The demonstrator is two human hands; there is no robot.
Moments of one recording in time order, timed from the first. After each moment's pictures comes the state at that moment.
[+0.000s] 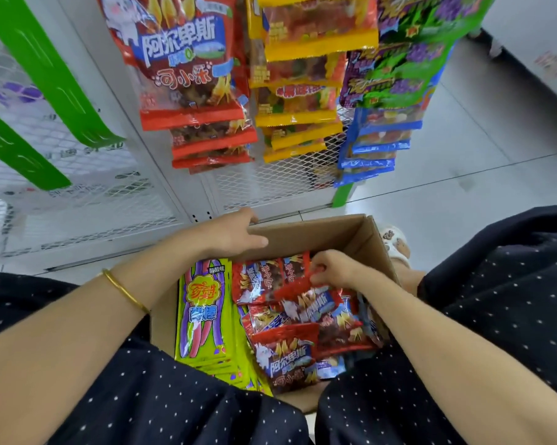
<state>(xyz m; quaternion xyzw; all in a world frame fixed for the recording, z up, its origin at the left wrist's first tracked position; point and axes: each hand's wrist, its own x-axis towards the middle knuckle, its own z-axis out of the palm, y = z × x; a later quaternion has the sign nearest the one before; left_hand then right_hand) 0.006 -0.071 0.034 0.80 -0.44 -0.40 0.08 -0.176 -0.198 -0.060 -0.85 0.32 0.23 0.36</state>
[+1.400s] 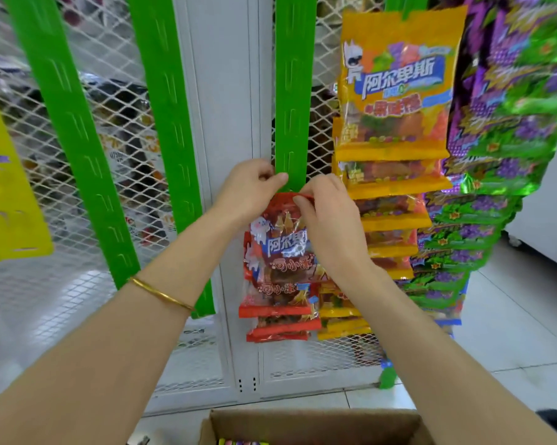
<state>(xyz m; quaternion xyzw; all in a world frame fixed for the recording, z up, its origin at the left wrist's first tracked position) 0.096 -0.102 0.300 0.78 -0.40 0.00 0.48 -0.006 -0.175 0.267 -0.88 0.17 -0.42 0.14</state>
